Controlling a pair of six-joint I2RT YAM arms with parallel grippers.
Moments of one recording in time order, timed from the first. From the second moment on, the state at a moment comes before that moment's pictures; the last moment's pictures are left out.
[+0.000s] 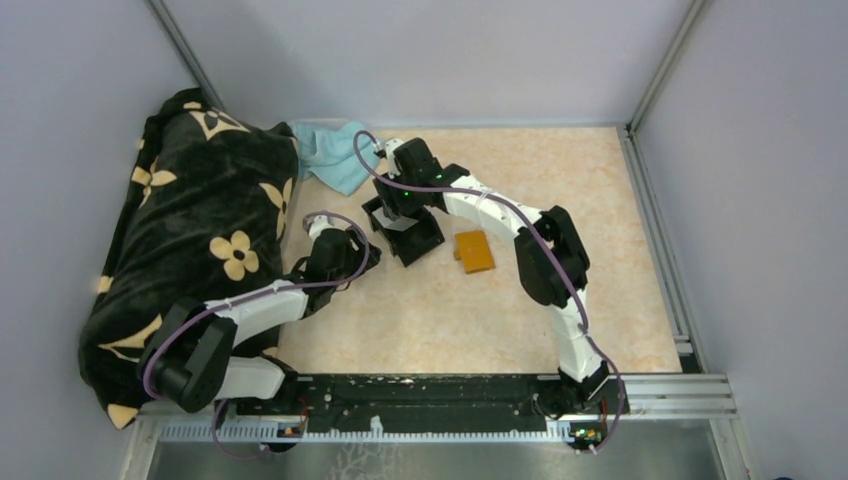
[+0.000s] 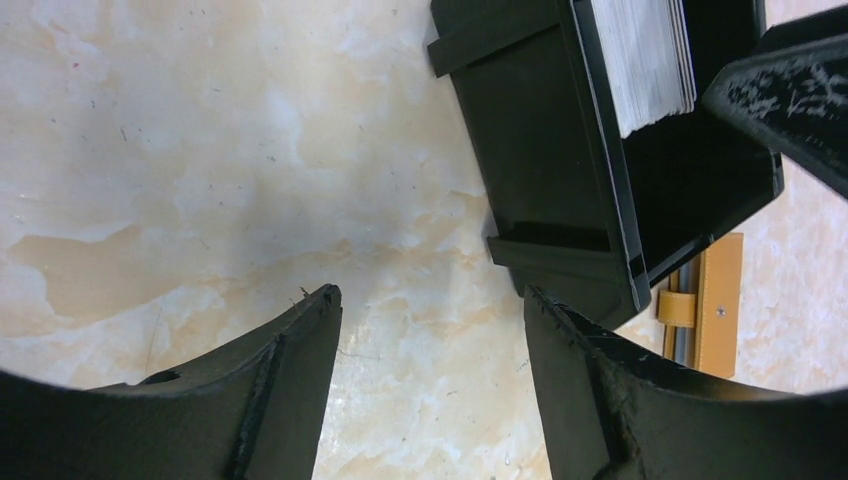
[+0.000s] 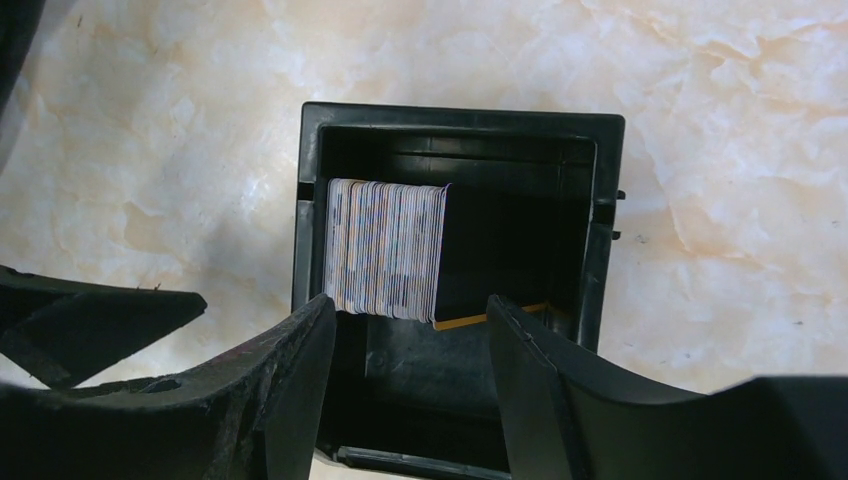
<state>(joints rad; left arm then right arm) -0.52 1.31 0.47 0.23 -0.26 -0.88 0.72 2.10 1.80 -0.44 -0.10 0.09</state>
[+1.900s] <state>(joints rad) -0.44 1.58 0.63 0.29 -0.12 -0.87 0.67 2.21 1.91 -0.46 -0.34 0.16</state>
